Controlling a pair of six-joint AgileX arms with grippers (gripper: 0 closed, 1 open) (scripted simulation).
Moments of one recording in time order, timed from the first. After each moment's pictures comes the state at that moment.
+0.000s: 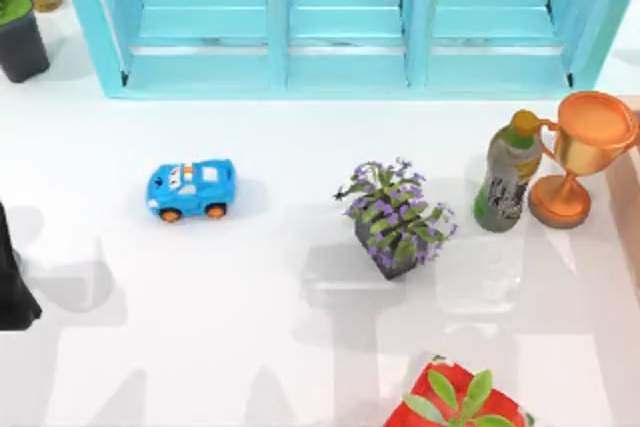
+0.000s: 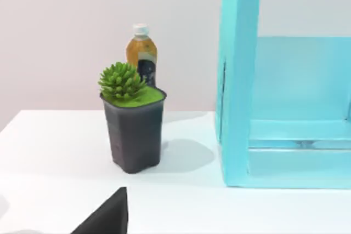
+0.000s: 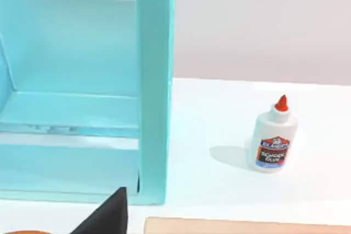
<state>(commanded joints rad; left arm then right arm) 0.00 0.00 0.00 0.00 0.00 0.00 -0.10 1.08 0.56 0.25 -0.09 -0.06</state>
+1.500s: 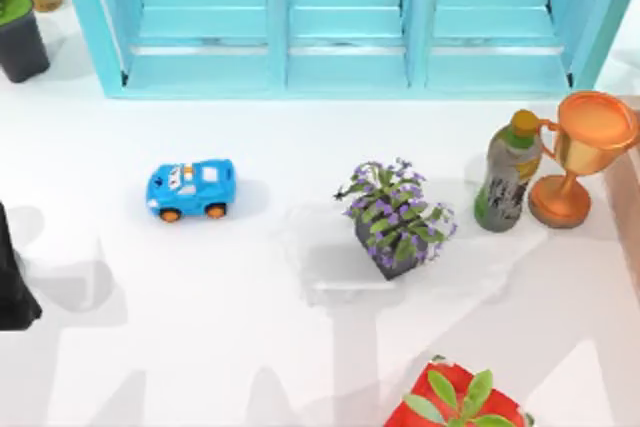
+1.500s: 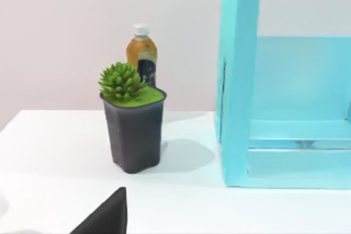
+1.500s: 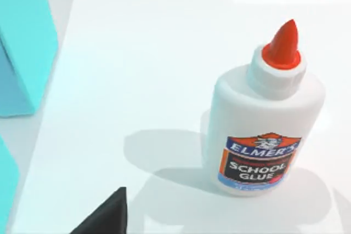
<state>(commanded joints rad) 0.00 0.00 0.00 0.00 0.00 0.00 -0.21 2.12 1.14 0.48 -0.16 -0.10</state>
